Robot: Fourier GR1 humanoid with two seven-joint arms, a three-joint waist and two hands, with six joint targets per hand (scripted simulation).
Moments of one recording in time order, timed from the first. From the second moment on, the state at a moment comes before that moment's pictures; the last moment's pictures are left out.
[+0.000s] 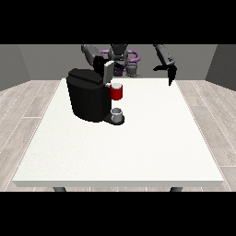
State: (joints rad) left arm -0.16 0.18 0.20 -1.06 -0.02 -0.45 -0.52; right arm -0.70 -0.05 -0.05 -1.07 0.17 -0.21 -0.18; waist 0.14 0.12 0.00
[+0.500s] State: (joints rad) left arm -0.22 0.19 0.20 -1.02 0.00 -0.47 -0.49; right arm -0.83 -0.01 0.02 -0.99 0.25 -0.26 -0.11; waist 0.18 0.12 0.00
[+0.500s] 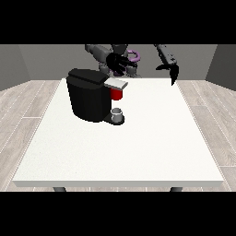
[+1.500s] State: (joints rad) left arm -0.22 0.16 0.15 -0.95 -0.04 -0.47 -0.59; right arm -0.81 0.00 0.27 -1.00 0.17 -0.24 -0.20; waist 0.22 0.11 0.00
